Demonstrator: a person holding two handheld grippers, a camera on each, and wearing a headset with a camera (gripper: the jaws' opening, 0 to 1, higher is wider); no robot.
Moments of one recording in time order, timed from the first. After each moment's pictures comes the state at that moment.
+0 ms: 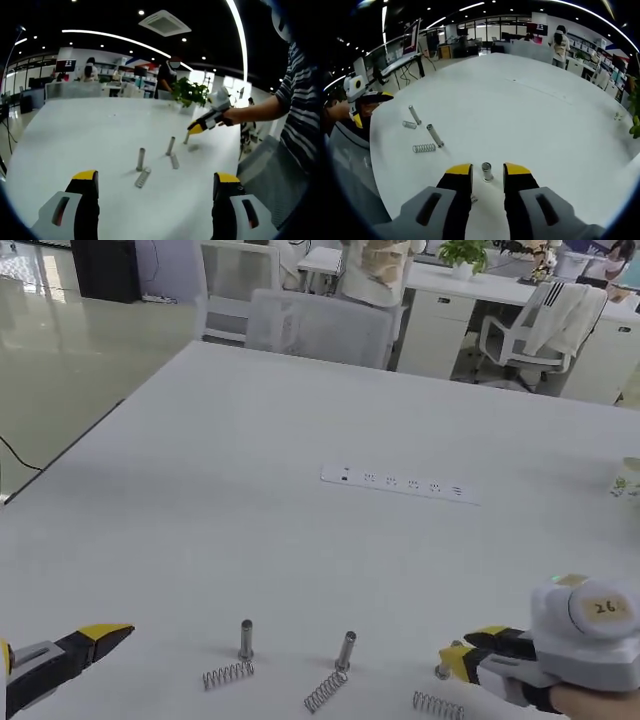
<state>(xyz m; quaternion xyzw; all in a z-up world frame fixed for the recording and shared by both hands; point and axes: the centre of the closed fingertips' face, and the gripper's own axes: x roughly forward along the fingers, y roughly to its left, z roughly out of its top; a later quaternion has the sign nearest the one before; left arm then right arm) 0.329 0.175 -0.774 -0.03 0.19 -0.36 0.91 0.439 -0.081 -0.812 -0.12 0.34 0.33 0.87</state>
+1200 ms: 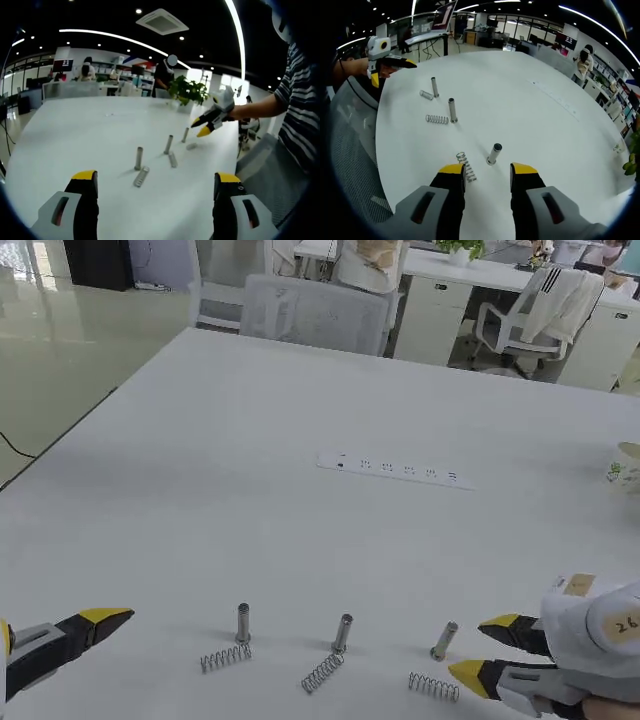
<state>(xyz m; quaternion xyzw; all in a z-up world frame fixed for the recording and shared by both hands) 0.328 0.172 -0.776 -0.02 0.19 -0.37 0.91 0.407 -0.090 -0.814 -0.24 0.33 0.41 0.82</state>
